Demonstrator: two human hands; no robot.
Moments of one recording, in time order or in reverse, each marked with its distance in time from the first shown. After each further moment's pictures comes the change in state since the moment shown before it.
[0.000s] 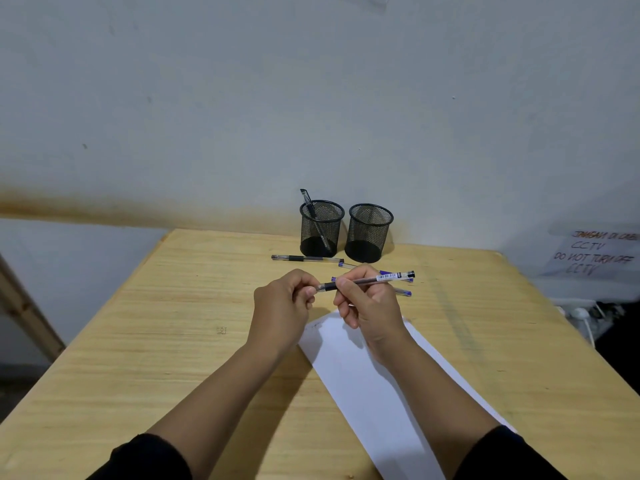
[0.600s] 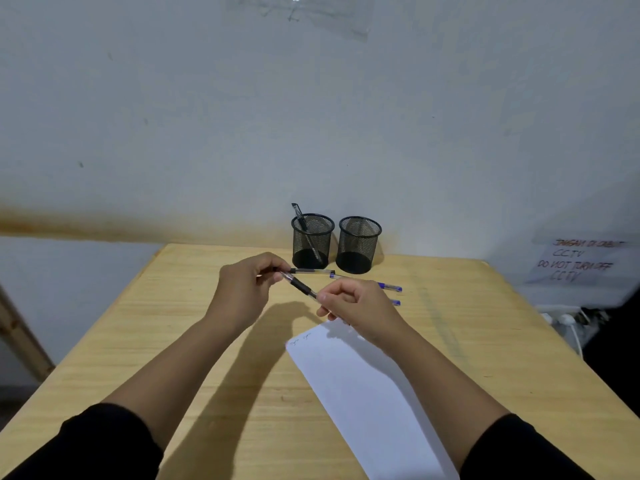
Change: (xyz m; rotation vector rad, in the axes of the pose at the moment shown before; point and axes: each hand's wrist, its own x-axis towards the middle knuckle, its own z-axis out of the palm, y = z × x) left_hand 0.032 0.007 -0.041 0.094 -0.008 0.083; right_hand 0.005 -0.024 -0.012 -0.506 -0.179 0.077
